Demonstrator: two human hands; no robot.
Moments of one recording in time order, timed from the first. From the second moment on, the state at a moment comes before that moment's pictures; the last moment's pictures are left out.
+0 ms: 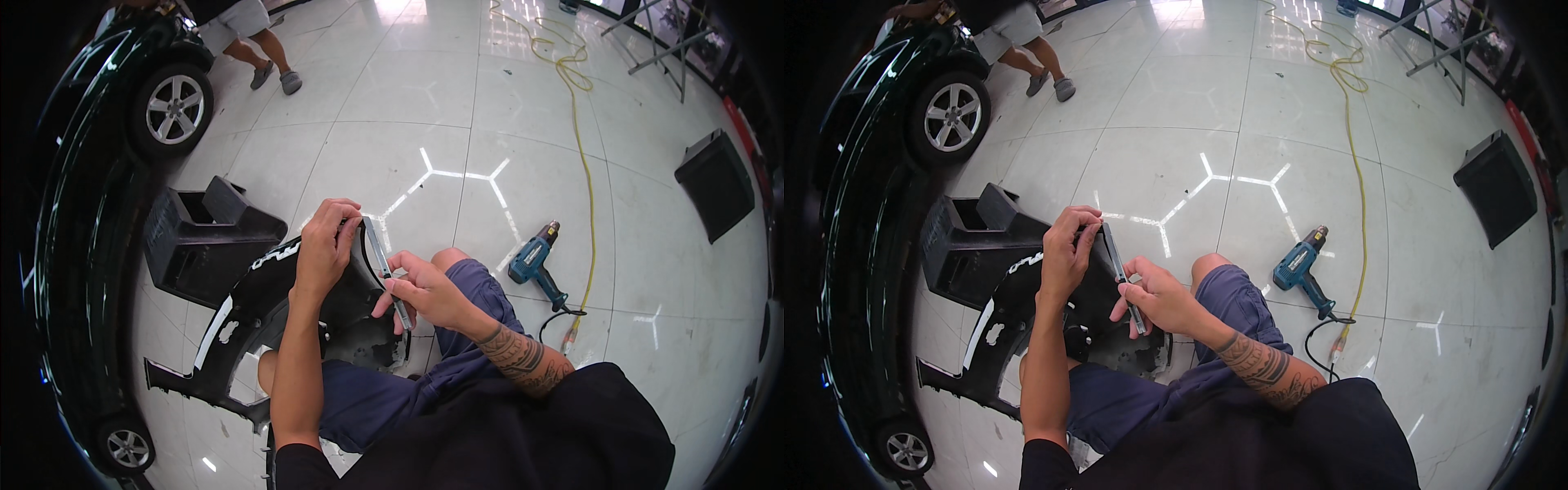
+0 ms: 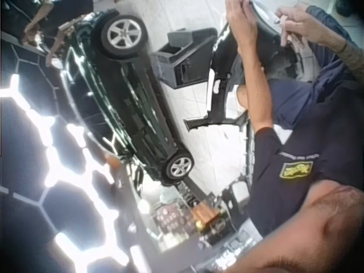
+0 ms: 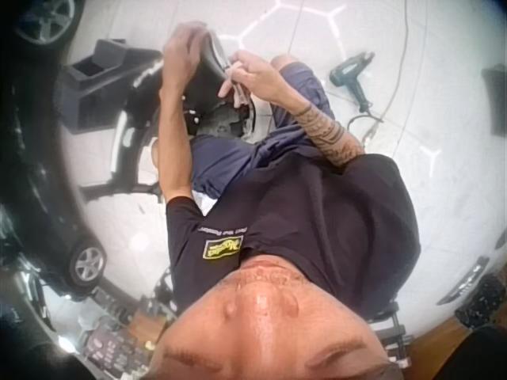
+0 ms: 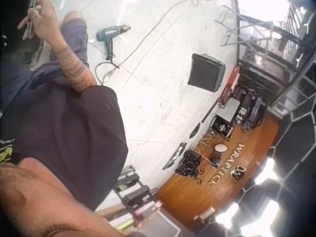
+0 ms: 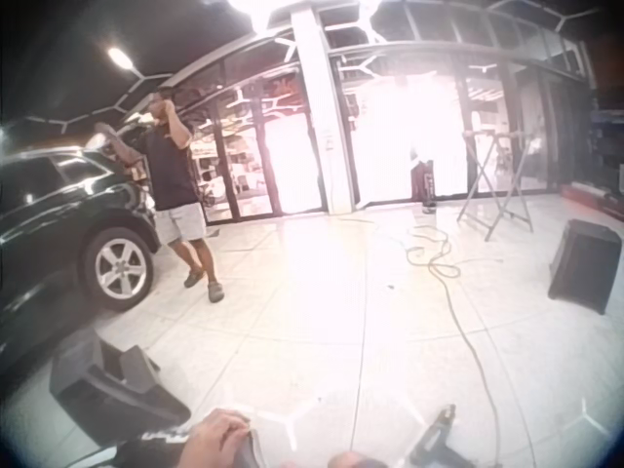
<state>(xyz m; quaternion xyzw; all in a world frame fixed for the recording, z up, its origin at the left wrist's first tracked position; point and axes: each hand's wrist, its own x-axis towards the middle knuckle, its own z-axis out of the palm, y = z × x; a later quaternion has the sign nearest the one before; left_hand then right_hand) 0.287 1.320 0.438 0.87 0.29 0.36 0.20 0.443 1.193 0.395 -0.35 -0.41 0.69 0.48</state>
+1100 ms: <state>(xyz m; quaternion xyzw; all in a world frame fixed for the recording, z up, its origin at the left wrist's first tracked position) 0.287 1.320 0.445 0.88 0.28 0.36 0.17 0.435 1.200 0.399 -0.35 -0.38 0.69 0.50</state>
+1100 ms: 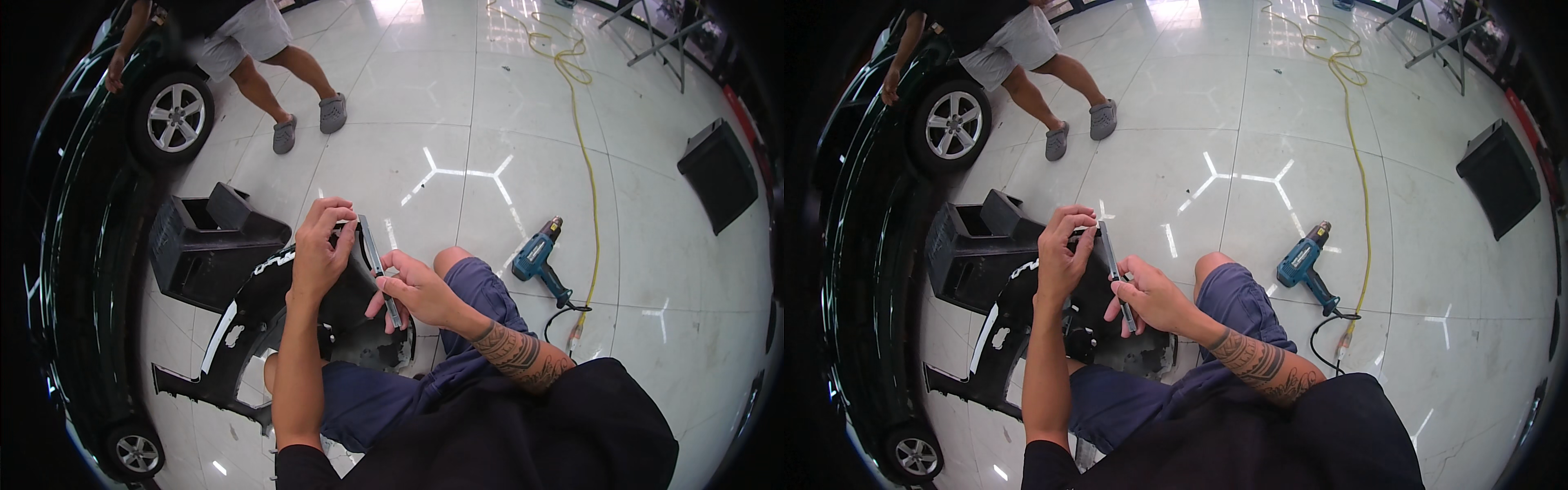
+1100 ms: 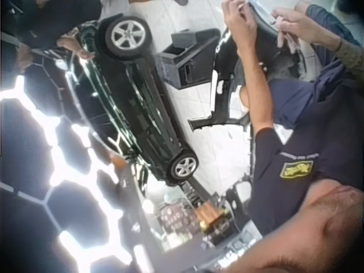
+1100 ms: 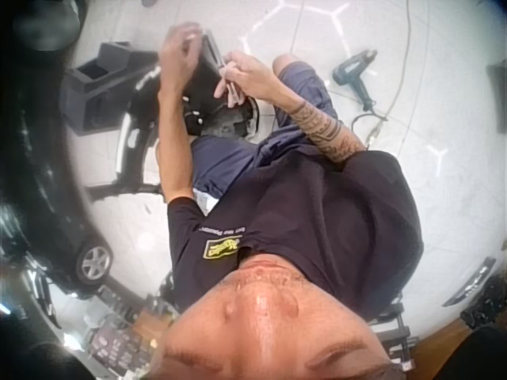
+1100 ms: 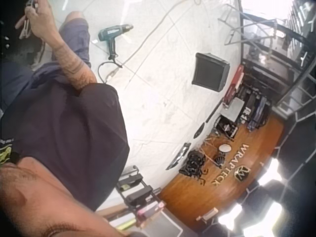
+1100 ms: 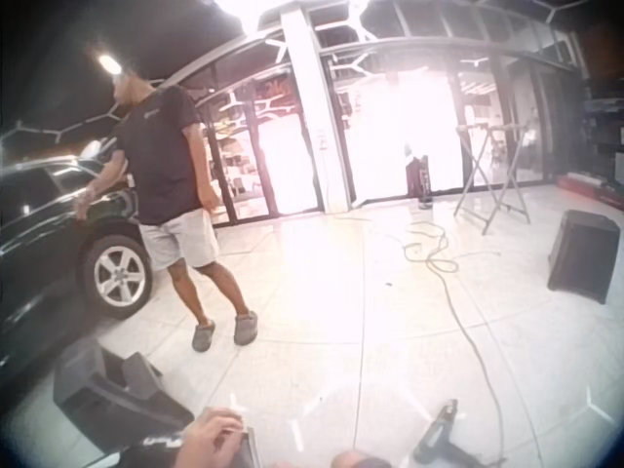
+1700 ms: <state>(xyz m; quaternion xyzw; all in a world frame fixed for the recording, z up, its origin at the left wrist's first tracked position) 0.288 1.316 0.455 0.91 0.32 0.24 0.05 0.435 1.200 0.404 -0.34 -0.40 0.70 0.48</state>
